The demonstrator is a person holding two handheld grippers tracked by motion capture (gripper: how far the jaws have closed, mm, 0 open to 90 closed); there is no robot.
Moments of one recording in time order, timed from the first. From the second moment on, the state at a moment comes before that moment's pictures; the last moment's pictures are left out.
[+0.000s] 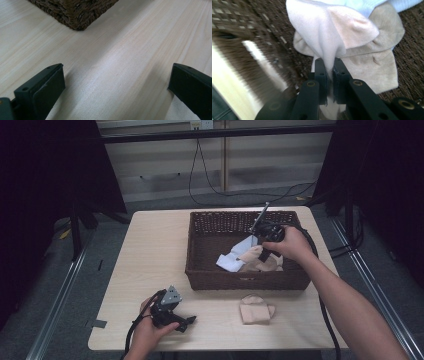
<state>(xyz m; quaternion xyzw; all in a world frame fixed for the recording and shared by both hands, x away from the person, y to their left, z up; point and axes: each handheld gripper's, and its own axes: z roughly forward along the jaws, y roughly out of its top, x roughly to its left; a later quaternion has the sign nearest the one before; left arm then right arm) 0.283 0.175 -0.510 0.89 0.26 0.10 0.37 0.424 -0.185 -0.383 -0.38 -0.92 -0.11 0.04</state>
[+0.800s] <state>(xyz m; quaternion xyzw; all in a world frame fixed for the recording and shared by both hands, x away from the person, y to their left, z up) 0.283 0.175 -0.509 0.89 0.26 0.10 0.36 0.400 -0.200 -0.306 -0.36 -0.92 -0.15 0.02</state>
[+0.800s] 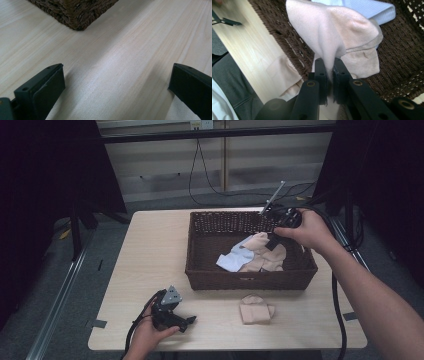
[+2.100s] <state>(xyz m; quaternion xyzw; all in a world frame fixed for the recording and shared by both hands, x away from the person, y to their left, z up) 0.281 0.175 -0.509 0.89 0.27 0.10 0.36 0.325 -0.183 -0.285 -0.25 -0.96 -0.15 0.05</state>
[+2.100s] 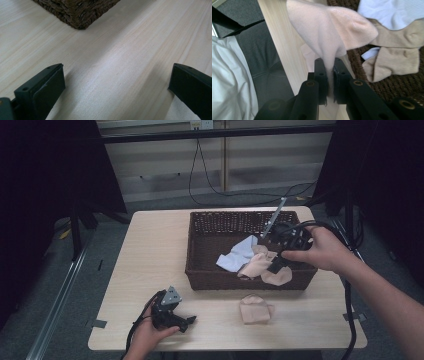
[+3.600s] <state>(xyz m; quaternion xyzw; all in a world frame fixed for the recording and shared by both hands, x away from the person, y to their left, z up) 0.281 0.175 -0.509 0.89 0.27 0.10 0.36 0.285 -0.191 -0.402 -0.26 -0.95 -0.18 0.03</state>
